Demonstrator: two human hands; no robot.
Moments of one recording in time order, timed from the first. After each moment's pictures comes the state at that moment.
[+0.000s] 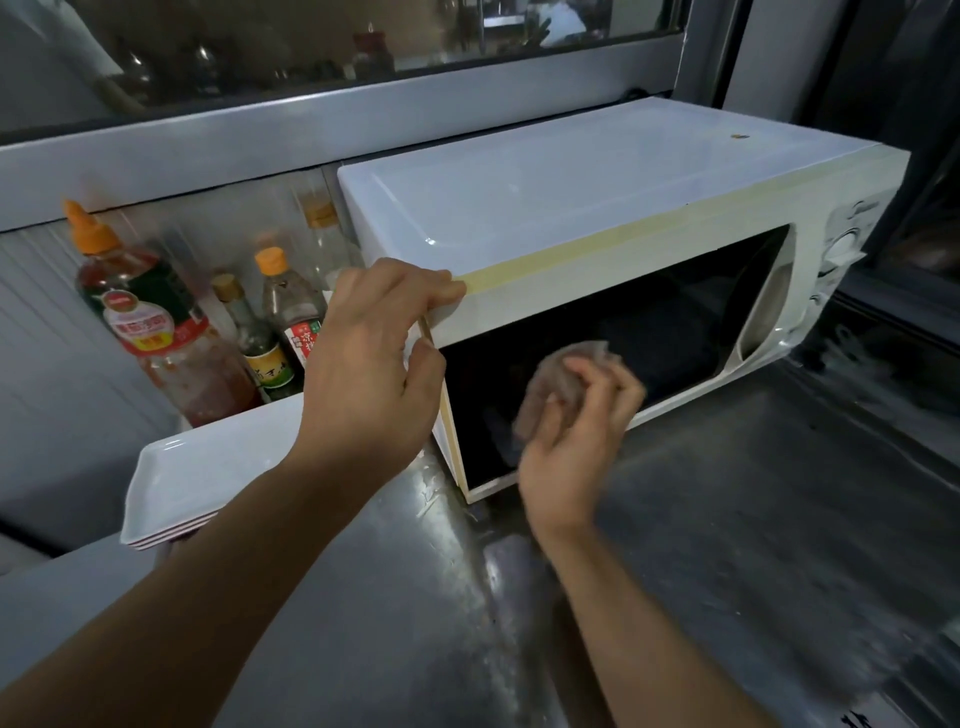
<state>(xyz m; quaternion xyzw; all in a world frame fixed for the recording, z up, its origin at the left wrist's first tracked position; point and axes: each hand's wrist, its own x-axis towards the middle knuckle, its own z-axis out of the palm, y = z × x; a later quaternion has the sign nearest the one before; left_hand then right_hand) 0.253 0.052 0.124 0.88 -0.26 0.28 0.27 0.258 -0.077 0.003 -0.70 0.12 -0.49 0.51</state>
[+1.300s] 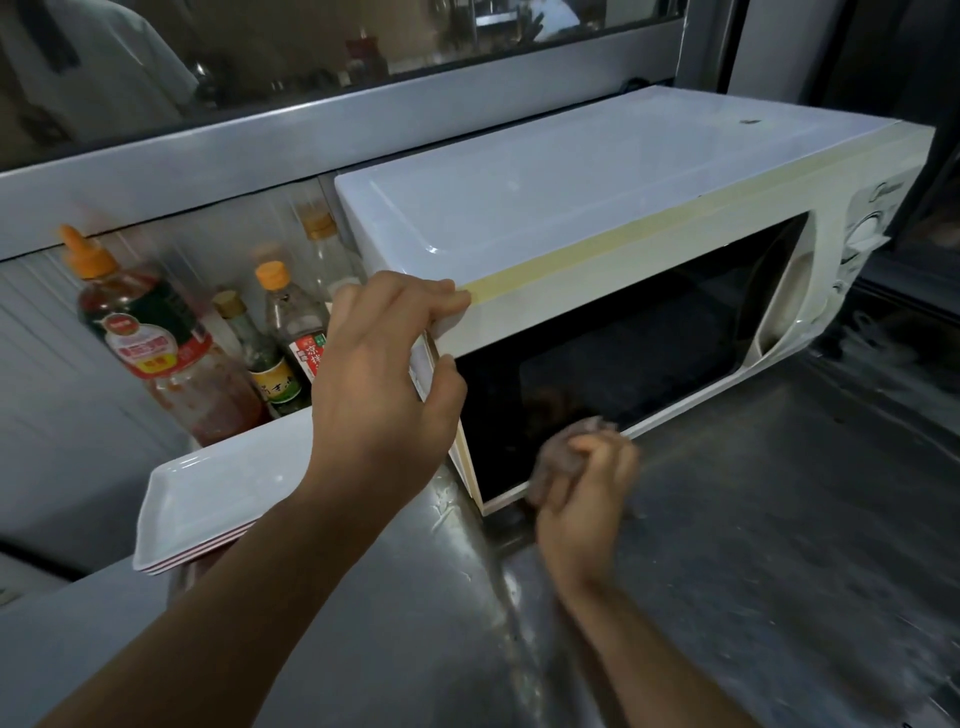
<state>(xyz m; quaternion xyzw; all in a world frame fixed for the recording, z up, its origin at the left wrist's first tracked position) 0.257 0.049 0.119 0.87 -0.26 0.32 0.29 0.250 -0.082 -0.068 -0.79 0.15 -0.42 0.43</state>
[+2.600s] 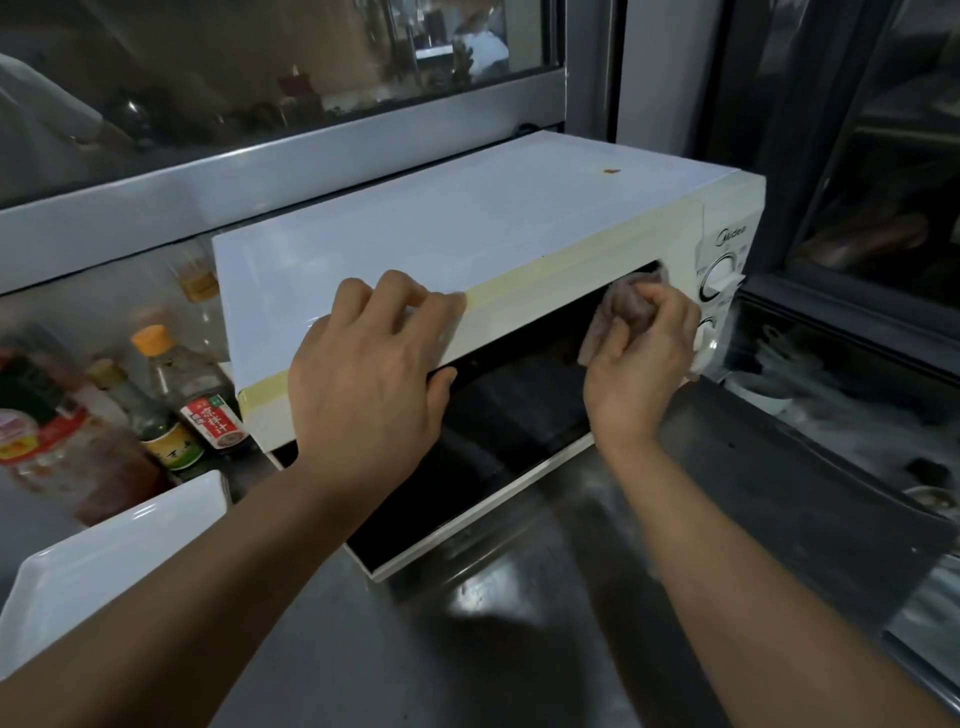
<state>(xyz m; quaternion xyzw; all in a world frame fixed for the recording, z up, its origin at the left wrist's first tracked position) 0.287 -0.048 0.133 0.90 -0.28 0.35 0.01 0.304 -0.239 0.051 -0.69 0.21 -0.54 0.43</state>
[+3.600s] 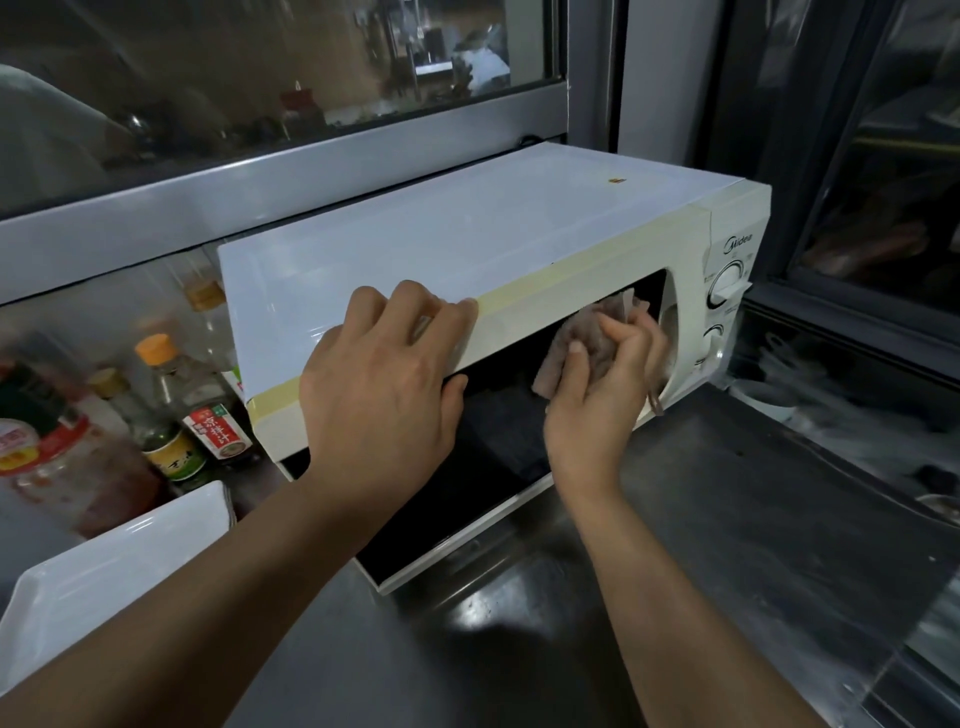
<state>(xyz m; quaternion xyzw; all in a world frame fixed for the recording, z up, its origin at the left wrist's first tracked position) 0.287 -0.047 0.127 0.88 -0.28 0.38 0.01 0.303 -0.192 0.045 -0.64 0.13 -0.54 0.52</state>
